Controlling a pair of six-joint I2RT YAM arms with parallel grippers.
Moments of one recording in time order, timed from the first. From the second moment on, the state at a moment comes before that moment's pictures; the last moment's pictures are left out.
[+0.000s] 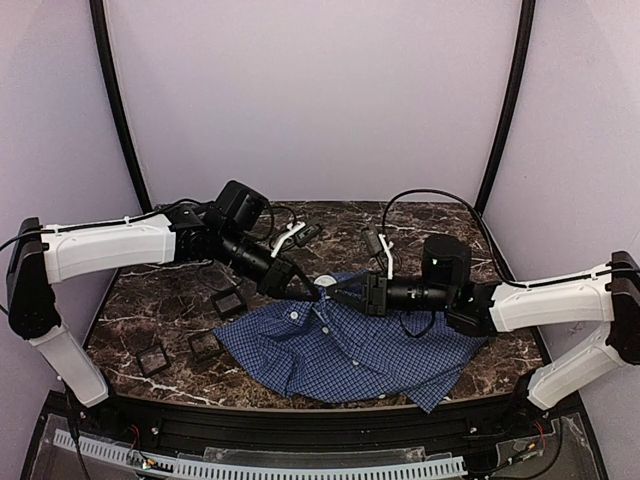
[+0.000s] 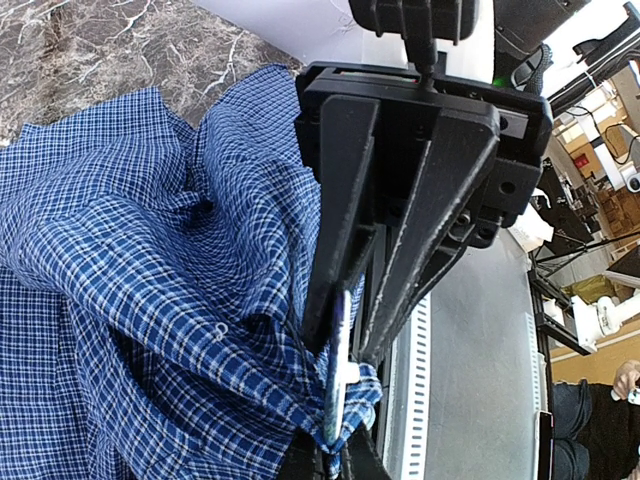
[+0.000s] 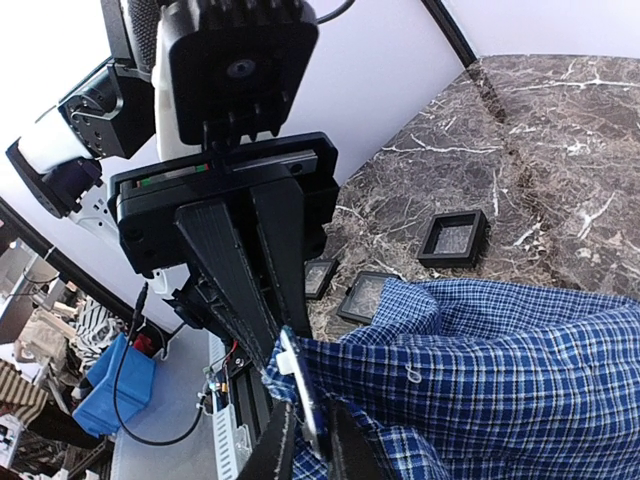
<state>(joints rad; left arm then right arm) -0.82 1.64 1.29 -0.41 0.81 -0.06 0.89 1.35 0.64 0.58 -0.46 0.60</state>
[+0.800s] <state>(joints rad) -0.83 1.63 1.29 -0.35 0.74 -0.10 0.89 1.23 0.57 0.54 -0.41 0.60</state>
